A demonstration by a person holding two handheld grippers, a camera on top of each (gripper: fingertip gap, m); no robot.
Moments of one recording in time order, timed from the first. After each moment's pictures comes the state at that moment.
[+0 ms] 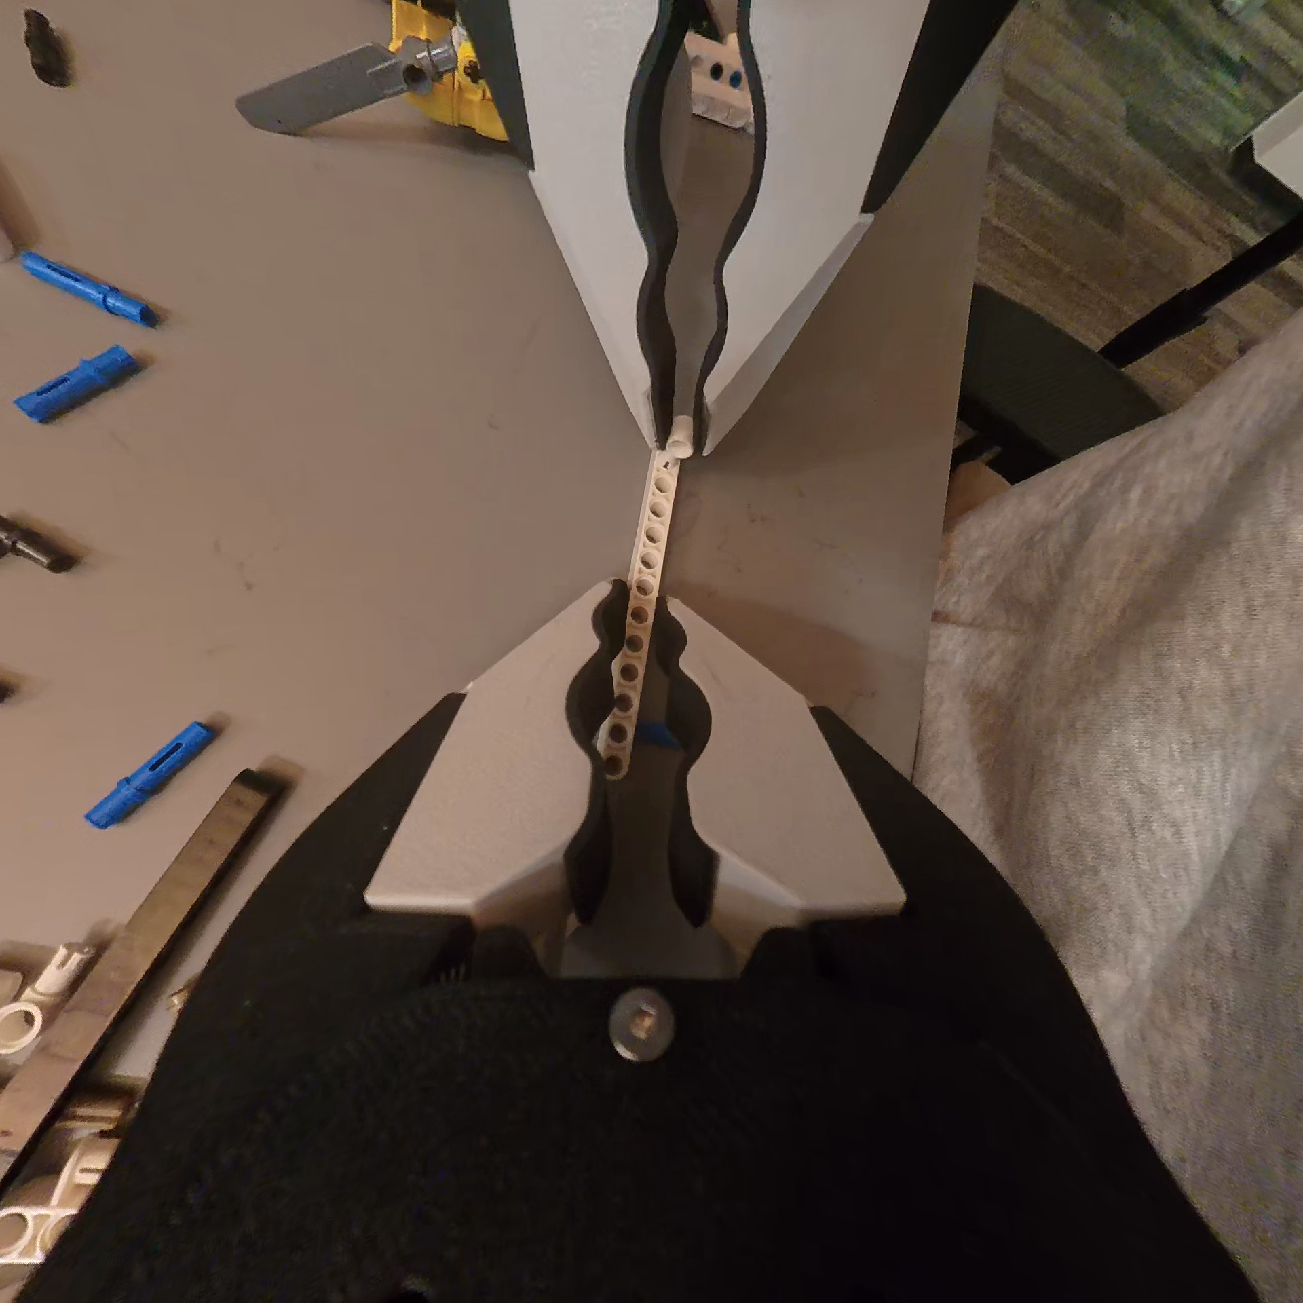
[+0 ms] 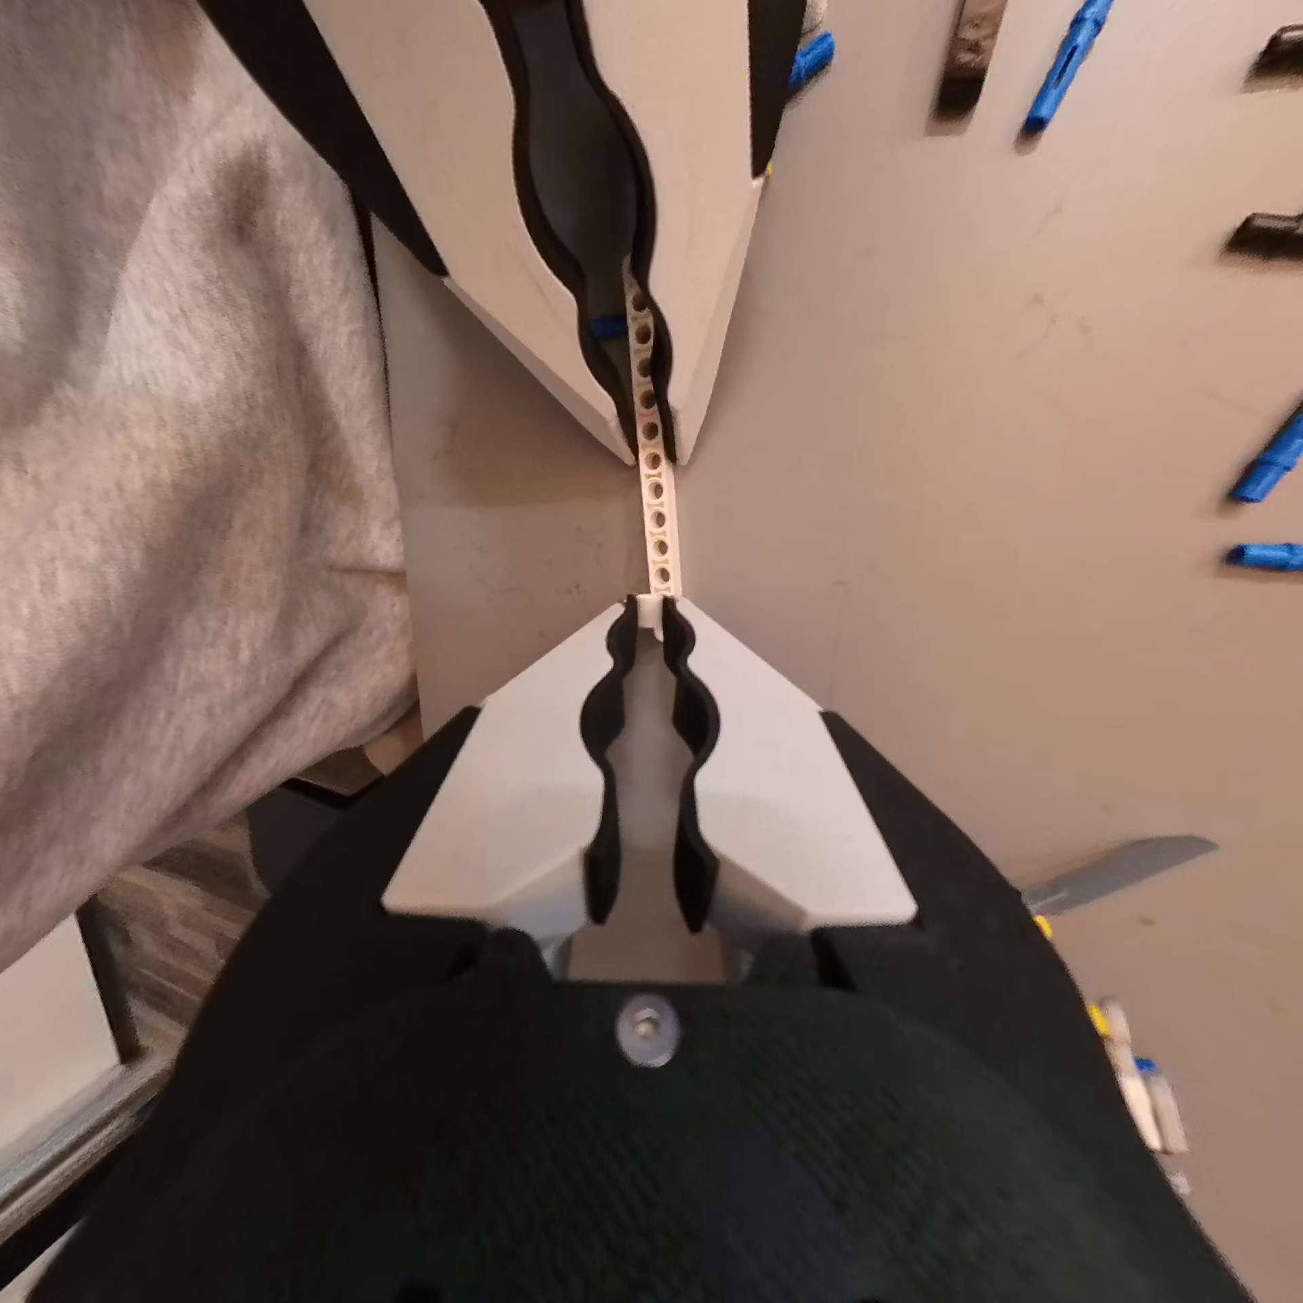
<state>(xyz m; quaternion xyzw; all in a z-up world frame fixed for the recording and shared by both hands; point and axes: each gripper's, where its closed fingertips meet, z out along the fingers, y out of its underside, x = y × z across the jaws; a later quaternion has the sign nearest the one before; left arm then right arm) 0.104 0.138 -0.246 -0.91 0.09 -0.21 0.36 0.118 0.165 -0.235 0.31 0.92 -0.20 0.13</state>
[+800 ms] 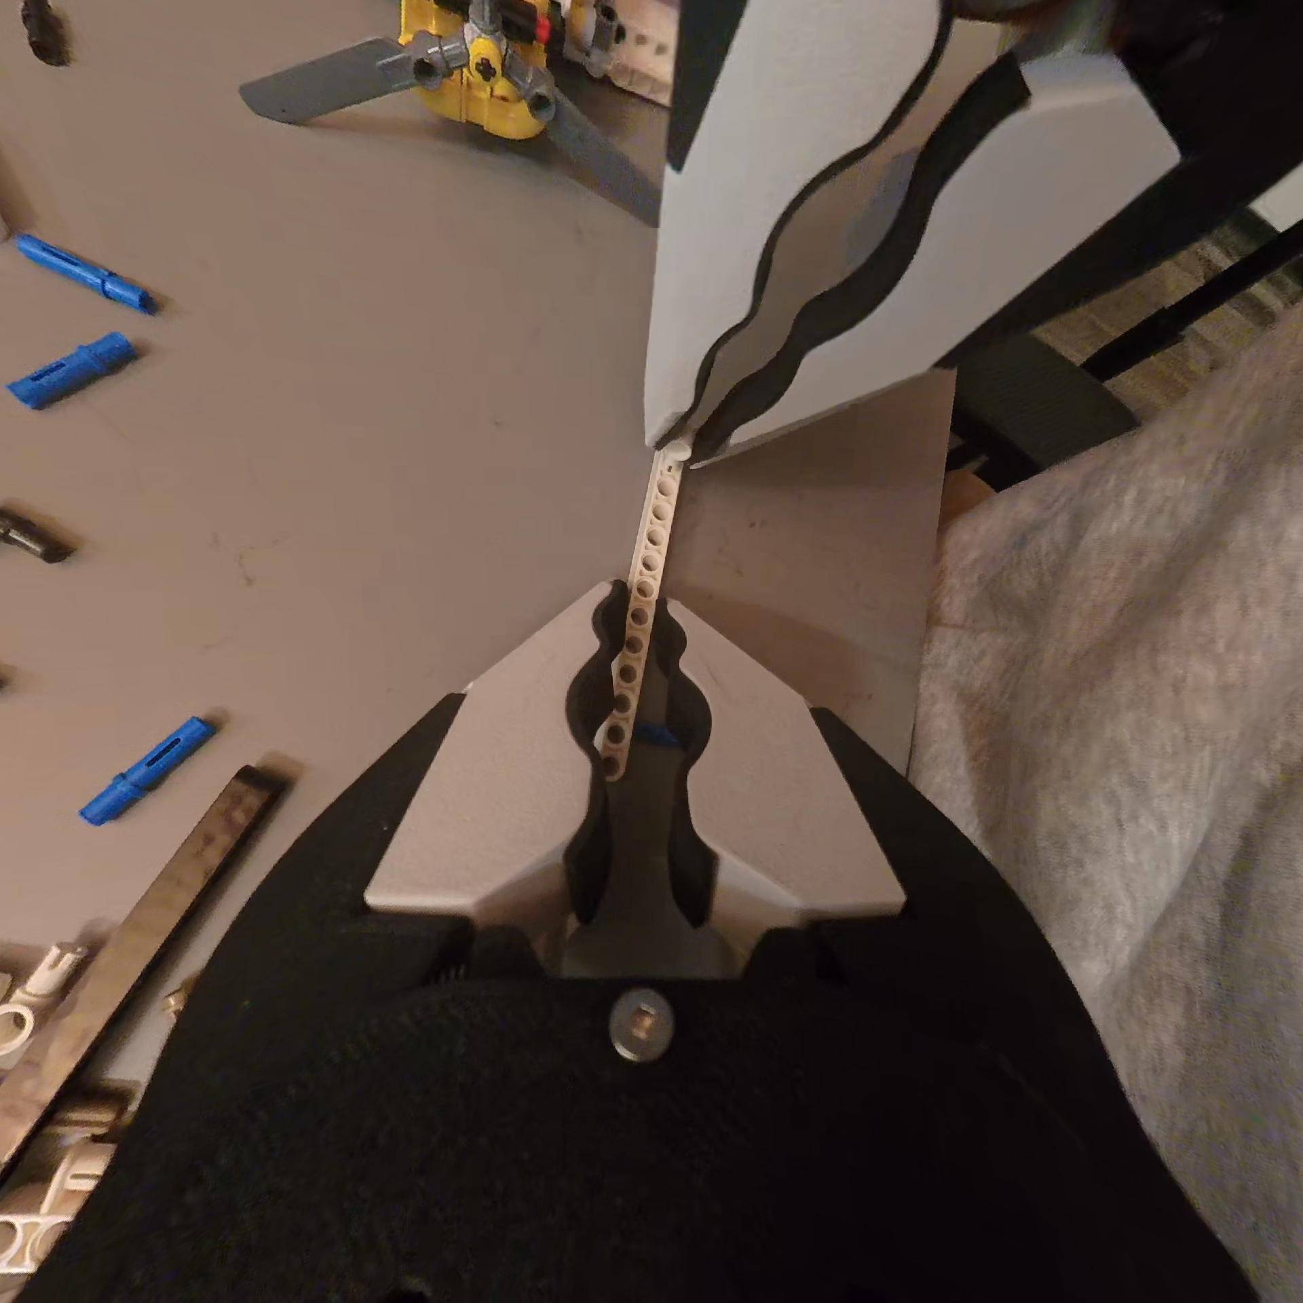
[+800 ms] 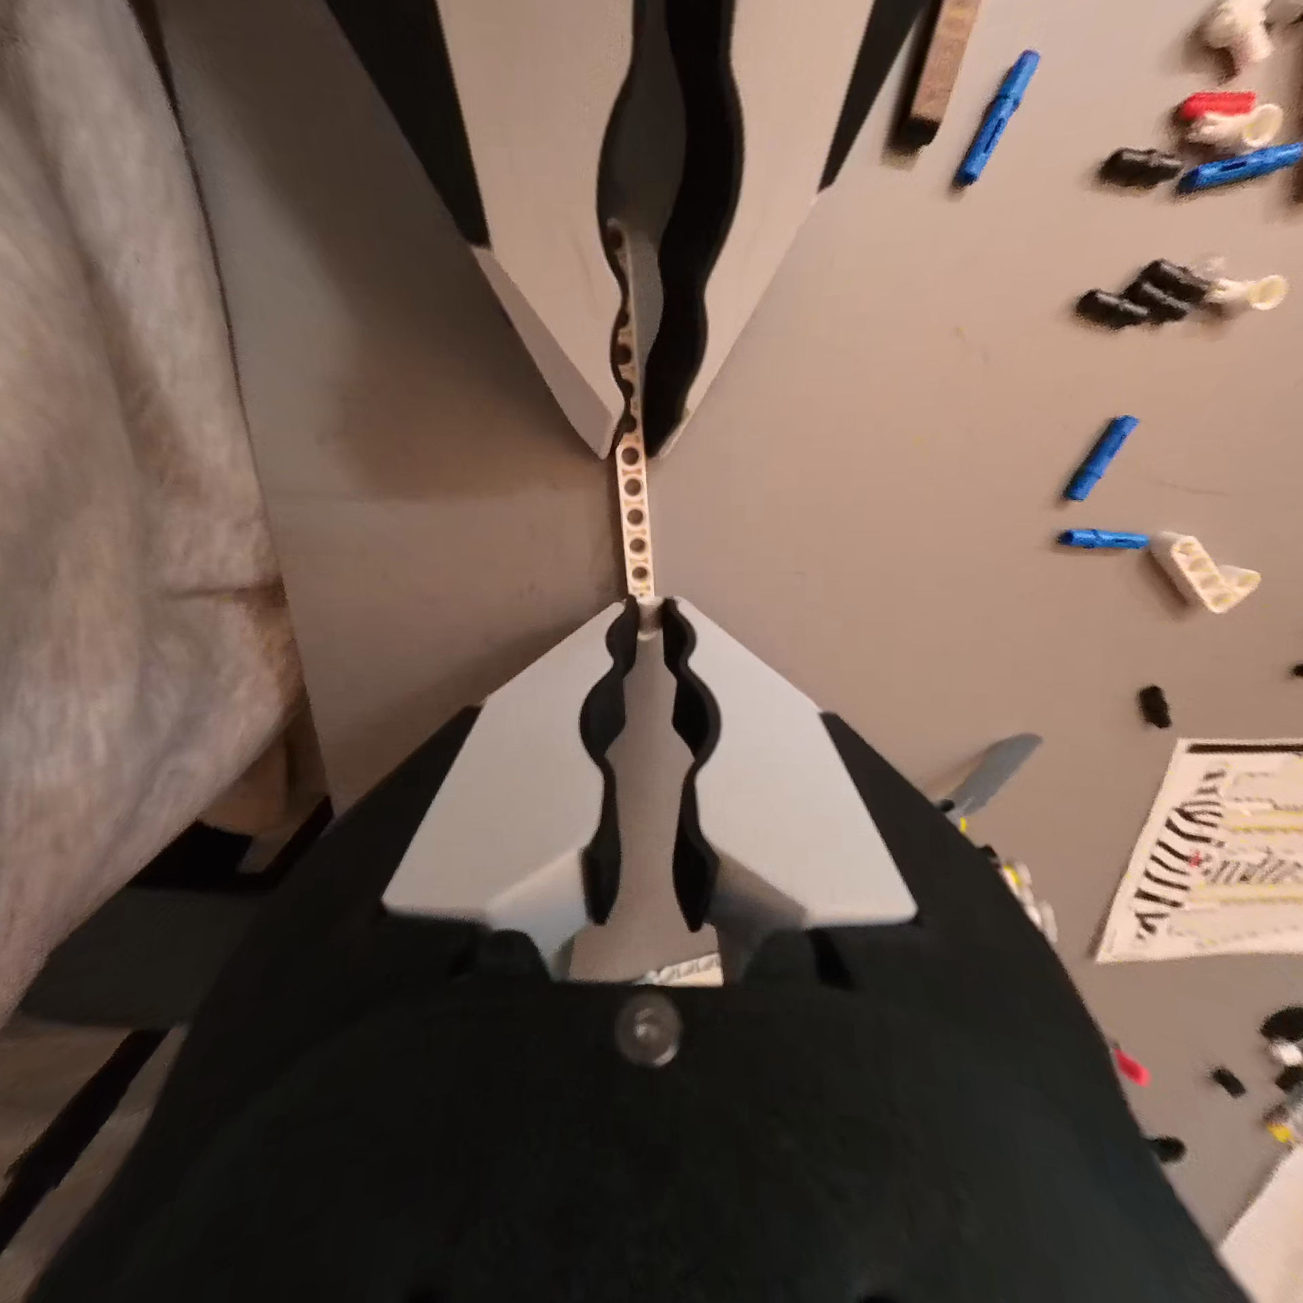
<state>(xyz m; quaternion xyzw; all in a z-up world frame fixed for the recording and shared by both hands) 0.103 0.138 -0.246 -0.90 0.08 -0.22 0.36 0.113 0.168 -0.238 0.29 0.95 -0.09 -0.06</state>
